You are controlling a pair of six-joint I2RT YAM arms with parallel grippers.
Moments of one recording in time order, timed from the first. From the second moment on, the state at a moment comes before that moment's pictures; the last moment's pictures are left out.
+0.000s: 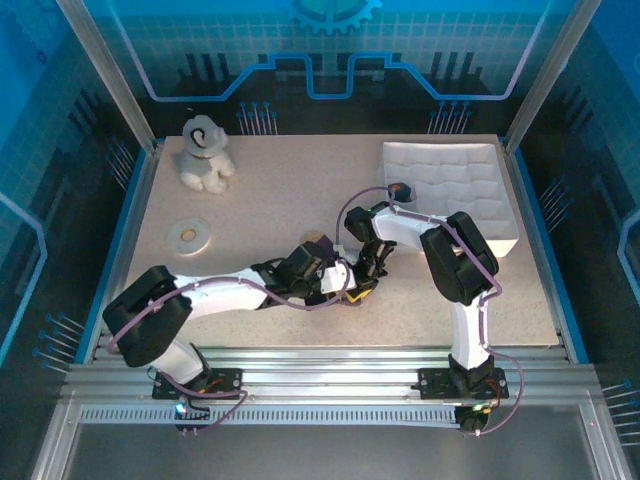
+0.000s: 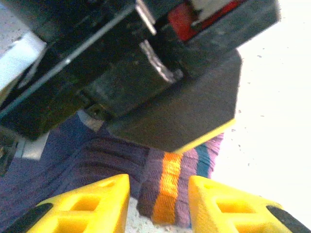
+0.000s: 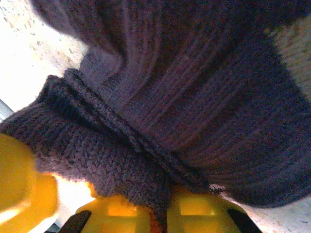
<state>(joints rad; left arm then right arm) -0.83 1.53 0.75 -0.05 0.15 0.43 0.56 2.03 1.33 -1.10 -0.51 -0.09</state>
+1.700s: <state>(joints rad) -0.69 1.81 0.99 -0.22 0.46 0.09 0.45 1.43 0.77 -0.54 -0.52 0.19</state>
